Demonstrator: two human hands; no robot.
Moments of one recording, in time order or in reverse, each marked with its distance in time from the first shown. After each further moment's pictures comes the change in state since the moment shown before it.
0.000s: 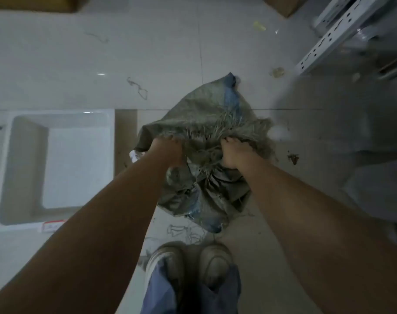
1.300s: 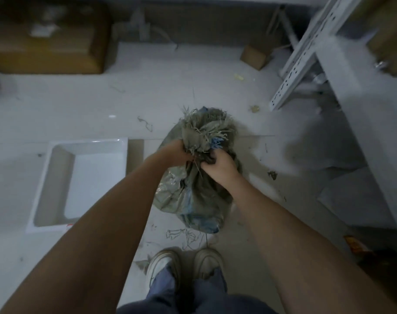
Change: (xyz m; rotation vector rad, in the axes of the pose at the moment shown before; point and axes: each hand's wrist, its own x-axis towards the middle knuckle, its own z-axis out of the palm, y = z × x) left_hand -0.113 0.045 -0.103 -0.801 0.220 -0.009; right_hand -0.114 -0.027 -0.013 0.889 0.479 -0.106
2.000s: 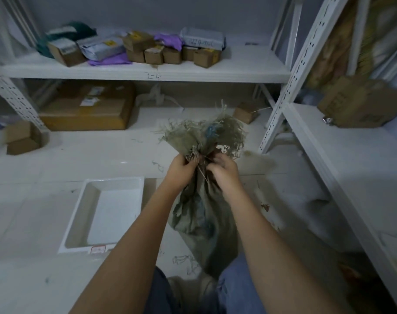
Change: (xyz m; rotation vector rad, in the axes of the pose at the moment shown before) left_hand -0.148 0.096 -0.042 -0.524 0.508 0.130; right_hand -0.112 -0.121 -0.076 0.718 0.214 -0.077
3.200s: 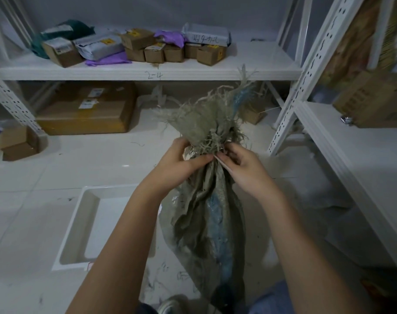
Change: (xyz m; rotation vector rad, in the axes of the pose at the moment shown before) left_hand 0.019 0.017 -0.034 -0.032 -0.157 0.135; right_hand 0.014 -0.027 -0.021 -0.254 -0.308 -0.363
